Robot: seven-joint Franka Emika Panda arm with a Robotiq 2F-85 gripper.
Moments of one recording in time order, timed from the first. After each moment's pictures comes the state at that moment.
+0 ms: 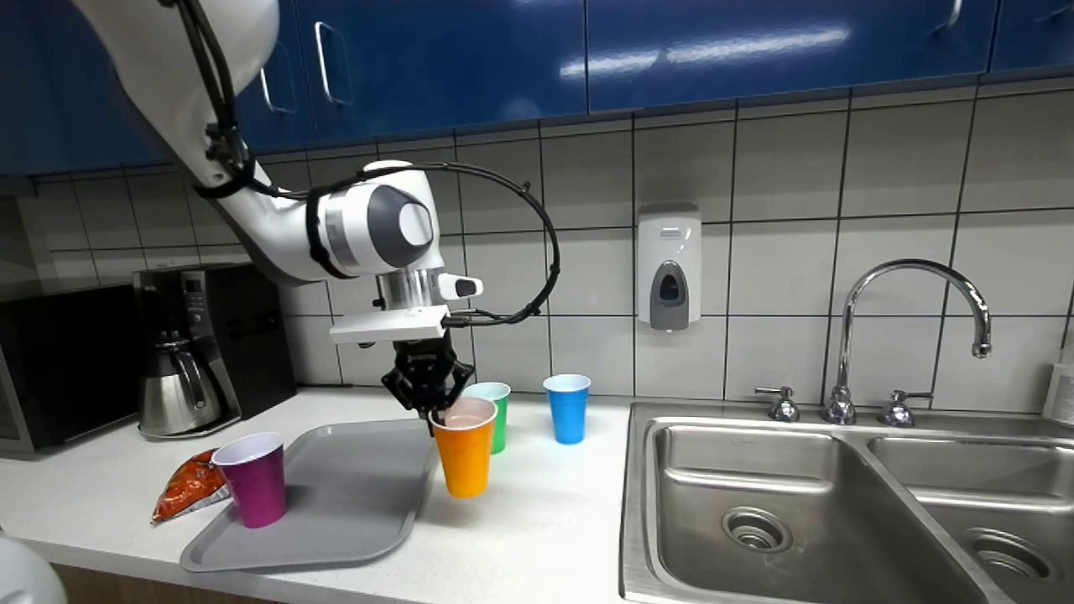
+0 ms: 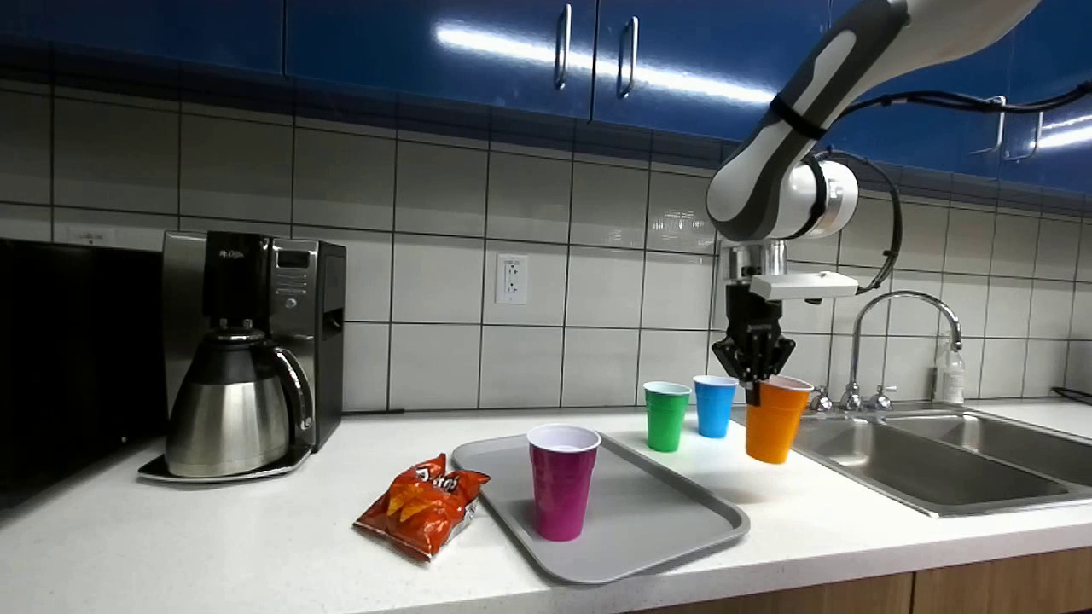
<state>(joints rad) 0.01 -0.05 -0.03 -2.40 -0.12 2.33 -0.02</state>
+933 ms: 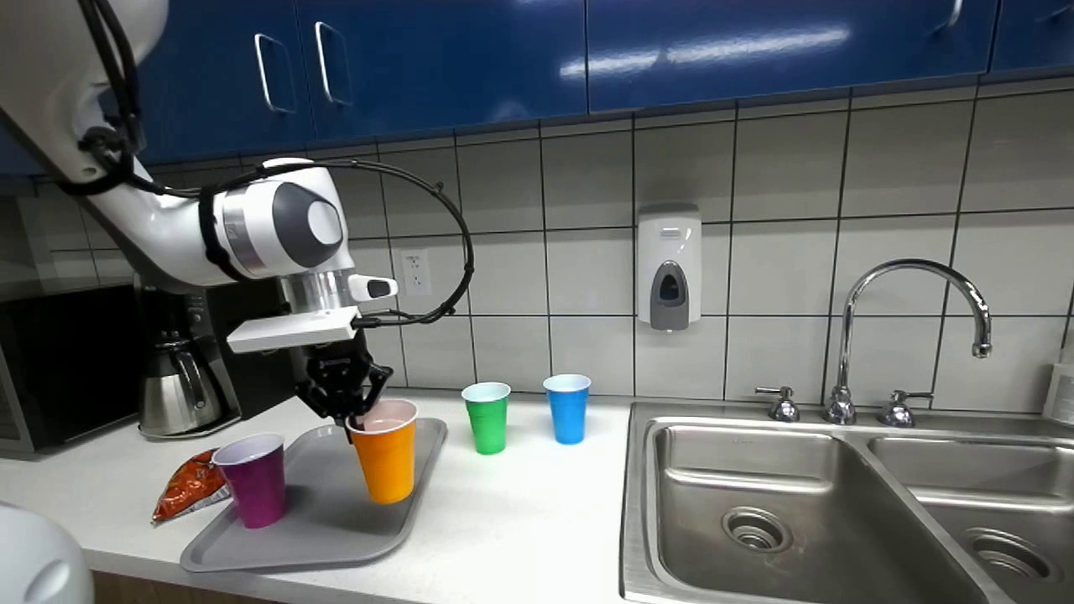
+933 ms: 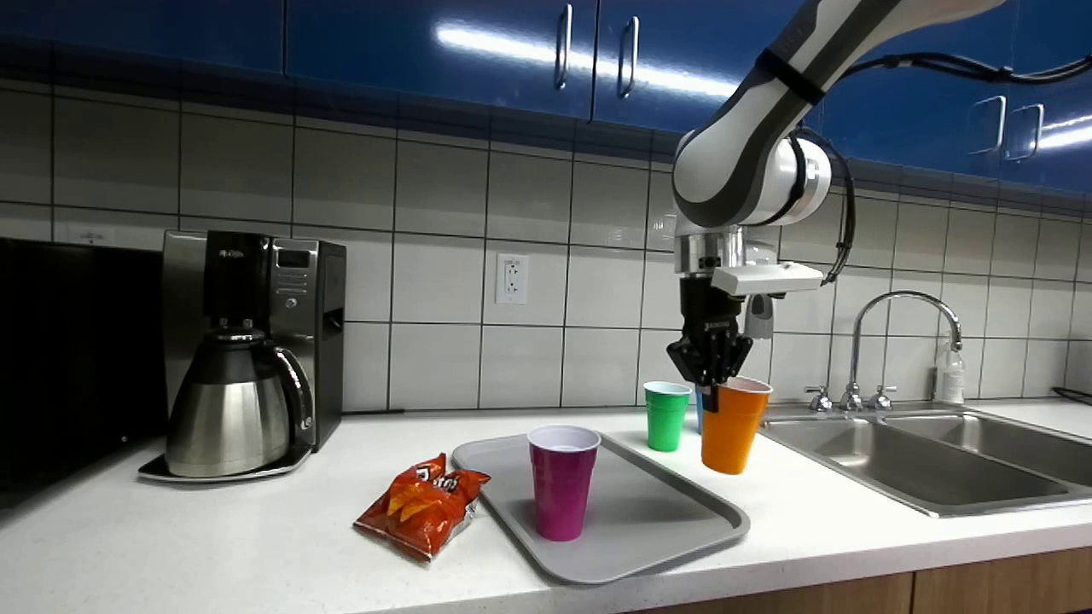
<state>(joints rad) 0.11 -0.16 0.10 -2.50 -0.12 2.33 0.05</state>
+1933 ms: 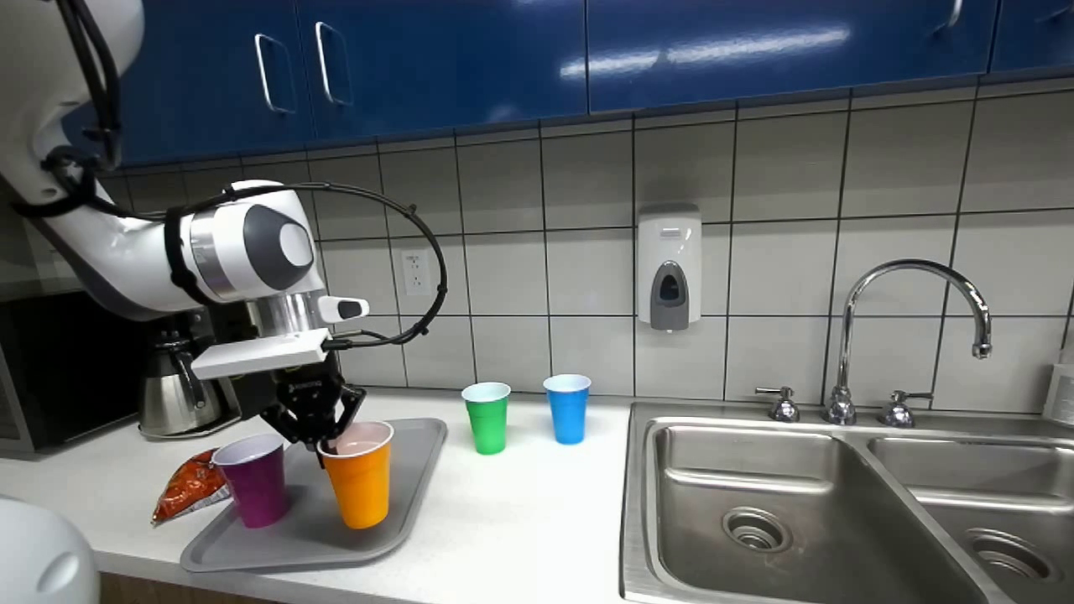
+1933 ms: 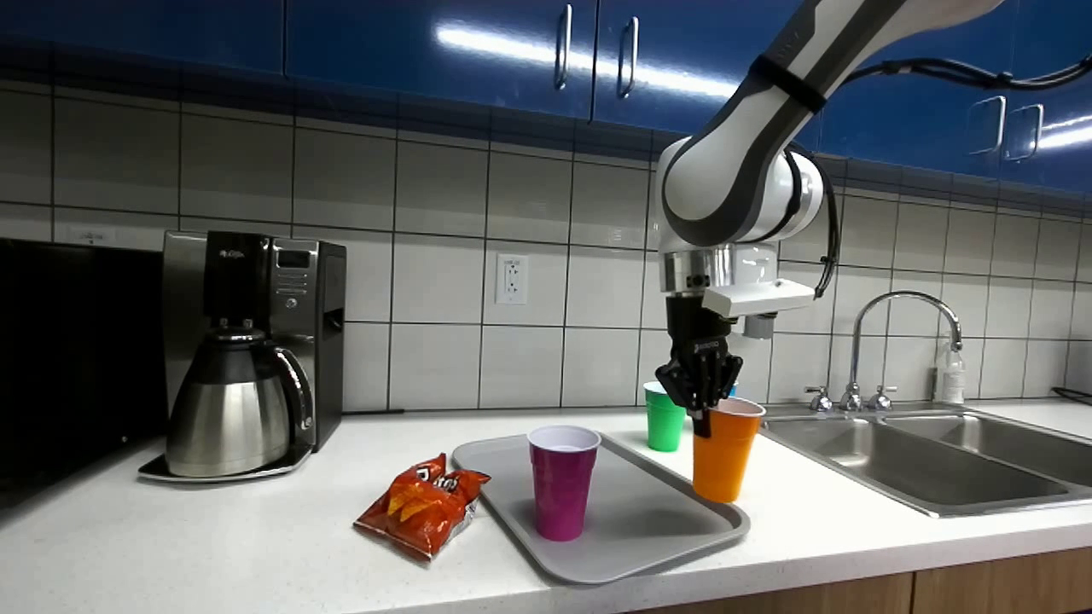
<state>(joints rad) 0.14 -0.14 0.15 -2.55 -0.13 2.36 0.08</state>
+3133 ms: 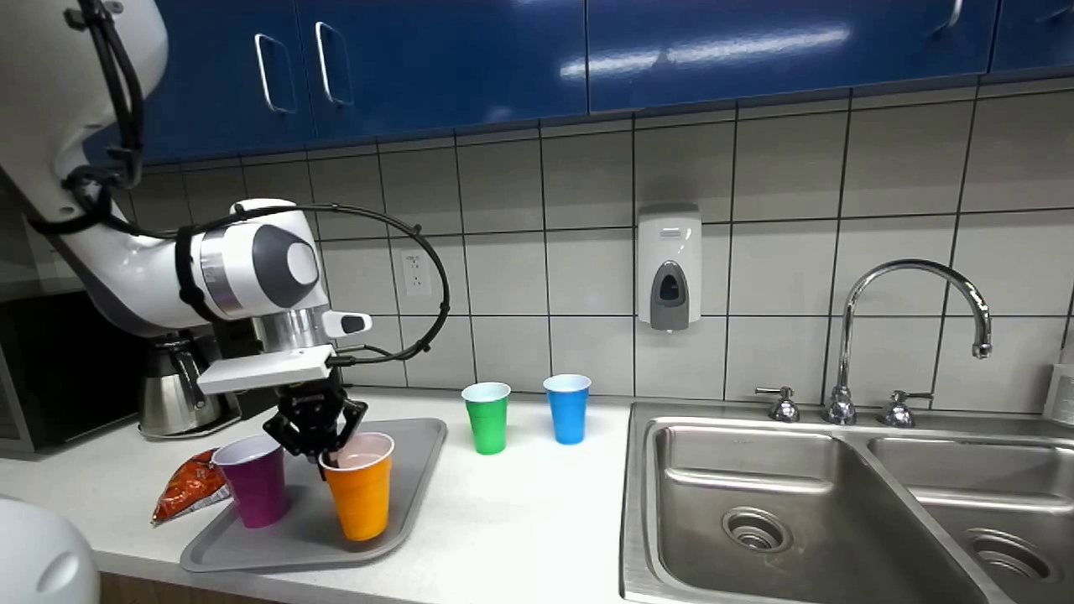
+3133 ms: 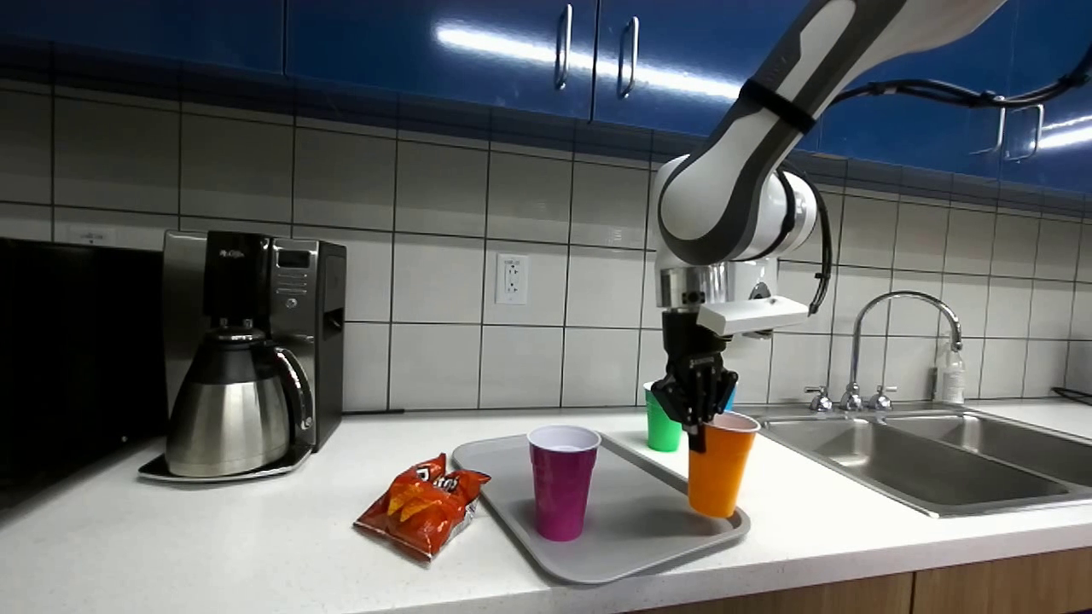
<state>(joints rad) 0.14 -0.09 0.15 -2.55 -0.13 2.41 0.08</state>
